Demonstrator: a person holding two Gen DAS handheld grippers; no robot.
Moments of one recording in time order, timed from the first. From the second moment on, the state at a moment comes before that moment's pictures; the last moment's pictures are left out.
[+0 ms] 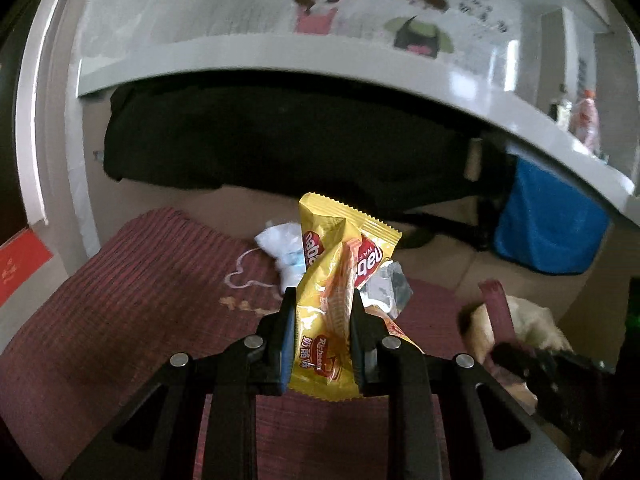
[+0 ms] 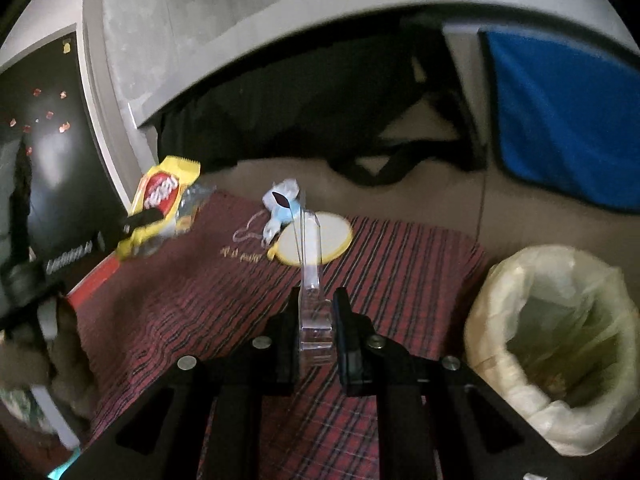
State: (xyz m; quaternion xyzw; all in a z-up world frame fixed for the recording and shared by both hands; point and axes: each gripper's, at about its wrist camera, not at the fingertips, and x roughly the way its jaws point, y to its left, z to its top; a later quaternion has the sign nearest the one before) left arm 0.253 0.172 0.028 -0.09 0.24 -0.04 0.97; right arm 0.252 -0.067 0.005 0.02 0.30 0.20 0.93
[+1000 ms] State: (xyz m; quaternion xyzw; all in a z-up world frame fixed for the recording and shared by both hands) left arm 0.232 0.020 0.048 -0.08 0.16 -0.14 0.97; right arm 0.214 -0.196 0.065 0.01 0.20 0.09 0.98
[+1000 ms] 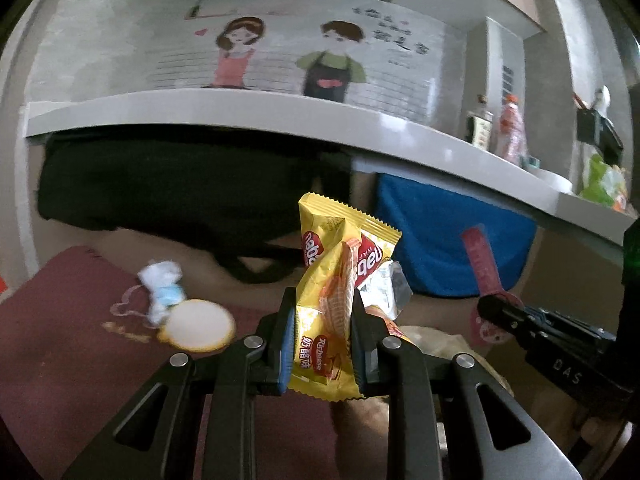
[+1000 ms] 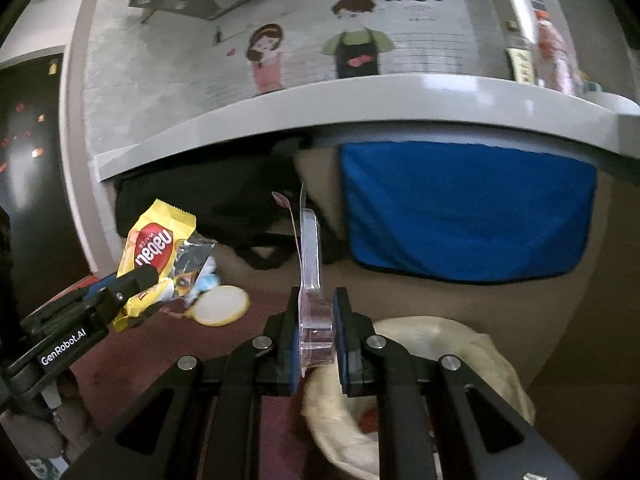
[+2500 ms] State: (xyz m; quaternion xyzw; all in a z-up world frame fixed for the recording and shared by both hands) left arm 0.318 -0.086 -0.025 -0.10 0.29 -0.25 0.92; right arm 0.262 -0.303 -0.003 0.11 0.28 0.03 0.95
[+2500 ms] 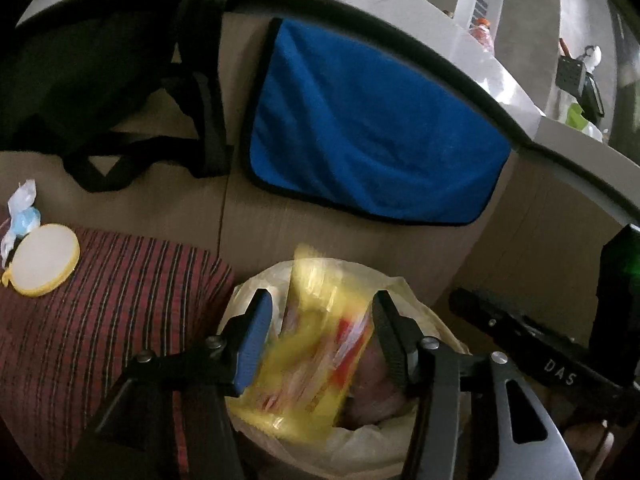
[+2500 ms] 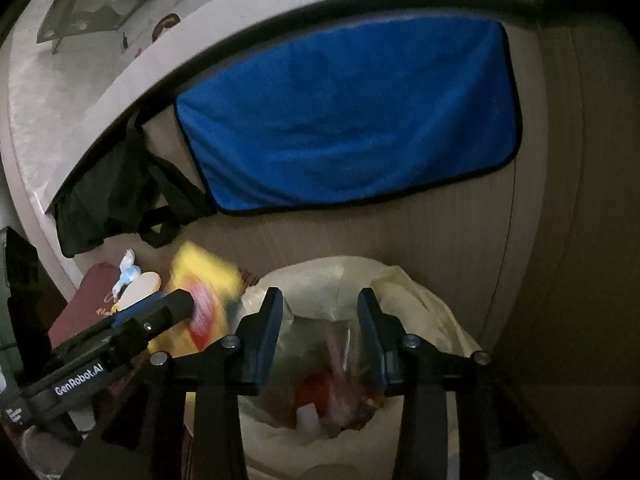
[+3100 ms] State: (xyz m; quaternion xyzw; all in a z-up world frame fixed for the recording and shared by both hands) left arm 0.325 -0.016 -0.008 -0.15 0.28 -0.21 0.92; right arm 0.260 -0.254 0.024 0.07 0.27 0.03 0.96
